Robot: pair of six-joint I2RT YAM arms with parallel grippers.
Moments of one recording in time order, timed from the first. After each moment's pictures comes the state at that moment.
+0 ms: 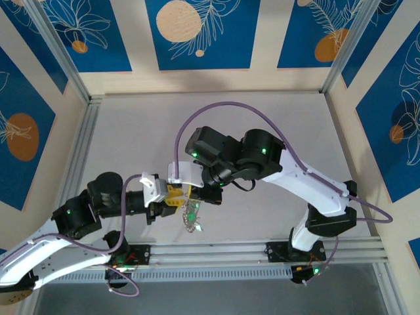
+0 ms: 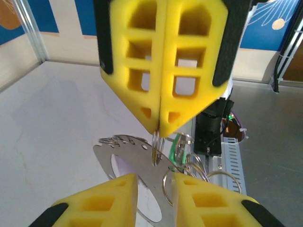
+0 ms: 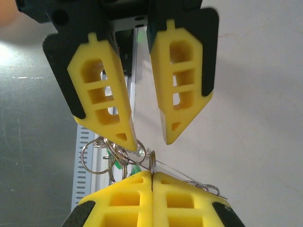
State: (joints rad) left arm -1.03 0.60 0.88 -0.56 0.32 0.09; right arm 1.25 1.64 2.17 -1.53 -0.16 -0.32
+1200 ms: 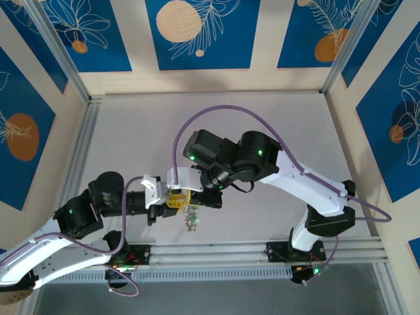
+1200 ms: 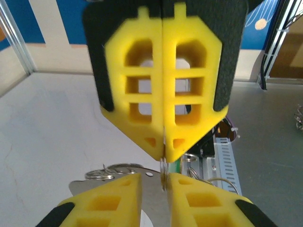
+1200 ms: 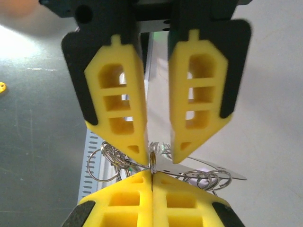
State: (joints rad) left arm -1.03 0.60 0.87 -0.52 0.37 0.13; right arm 1.26 1.63 2.13 -1.53 -0.22 -0.35
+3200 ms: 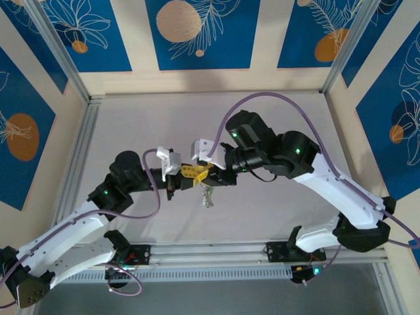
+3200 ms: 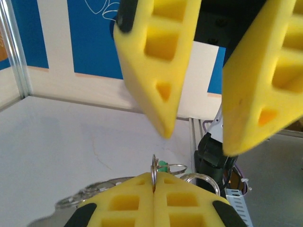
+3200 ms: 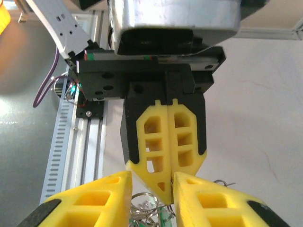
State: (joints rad) left arm -0.75 0.84 0.75 0.04 0.69 -0.06; right arm 1.01 1.32 1.74 -1.10 -0.35 -0.40
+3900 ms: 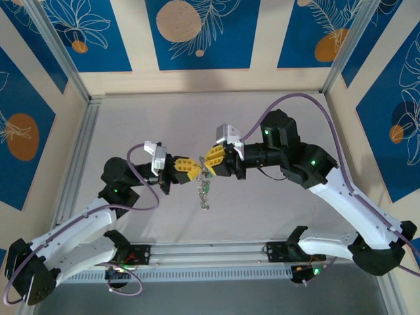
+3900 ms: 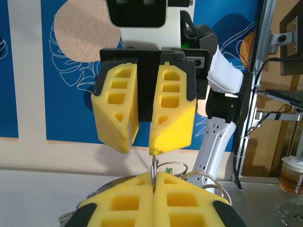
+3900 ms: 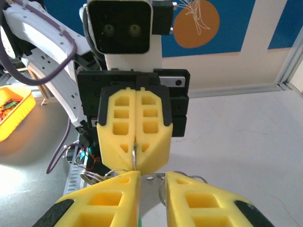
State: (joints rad) left arm -0.68 0.91 0.63 0.69 0.85 -0.37; right arm 0.81 1.11 1.39 -0.65 -0.65 -0.21
